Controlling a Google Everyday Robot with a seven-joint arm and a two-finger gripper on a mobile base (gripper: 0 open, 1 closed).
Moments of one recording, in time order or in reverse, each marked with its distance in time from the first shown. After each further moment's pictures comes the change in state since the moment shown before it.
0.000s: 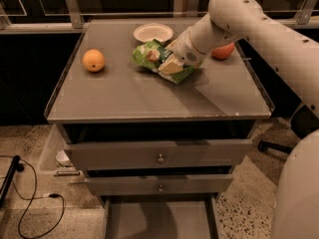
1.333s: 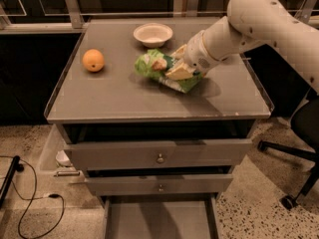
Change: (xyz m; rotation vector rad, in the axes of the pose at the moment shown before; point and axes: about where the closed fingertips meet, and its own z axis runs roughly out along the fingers) arm -0.003 0.043 -0.036 -0.022 -0.051 -0.011
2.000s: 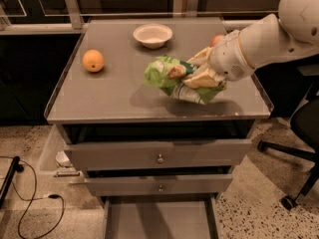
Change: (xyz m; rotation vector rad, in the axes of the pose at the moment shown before) arm -0.003 0.067 -0.083 0.012 -0.067 -0.025
